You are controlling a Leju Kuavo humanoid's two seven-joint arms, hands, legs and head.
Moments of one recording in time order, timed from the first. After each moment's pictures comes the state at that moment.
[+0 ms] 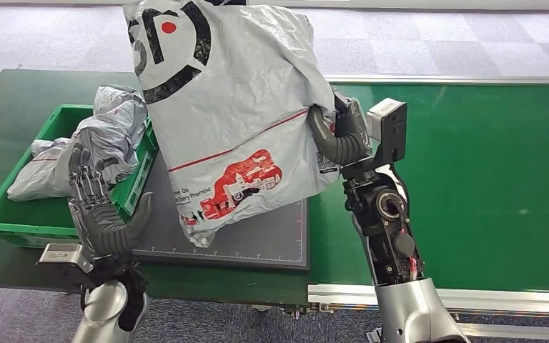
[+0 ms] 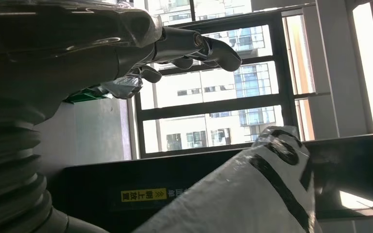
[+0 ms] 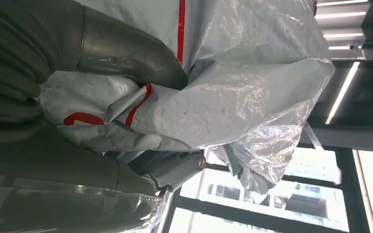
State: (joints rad) left arm -0.13 -0.08 -0.17 -1.55 -0.03 0.41 -0.70; right arm -0.64 0.16 0.30 -1.10 -0.05 0.31 -0.21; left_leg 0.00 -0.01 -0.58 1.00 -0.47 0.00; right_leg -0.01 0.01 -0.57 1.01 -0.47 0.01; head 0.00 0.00
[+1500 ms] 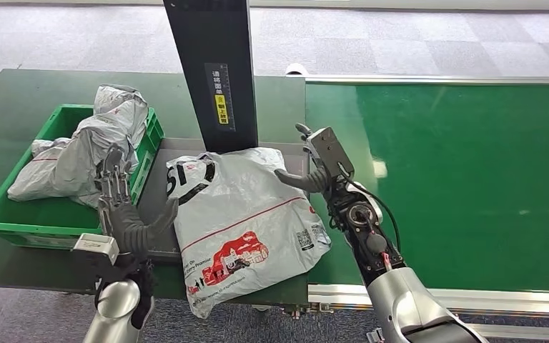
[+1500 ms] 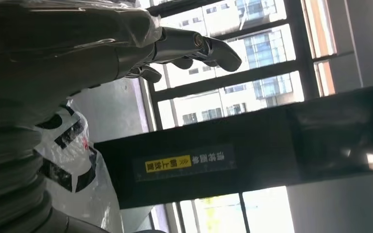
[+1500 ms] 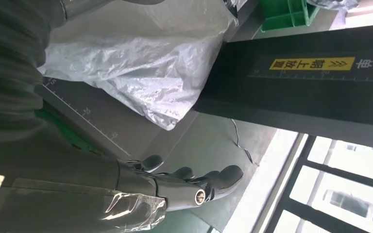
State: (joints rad) left arm -0.14 -0.13 -0.15 -1.48 -0.16 0.28 -0.66; right arm -0.71 0.15 0.36 -0.67 0.16 0.20 -0.14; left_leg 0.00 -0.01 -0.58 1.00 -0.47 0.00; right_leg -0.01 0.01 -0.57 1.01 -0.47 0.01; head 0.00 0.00
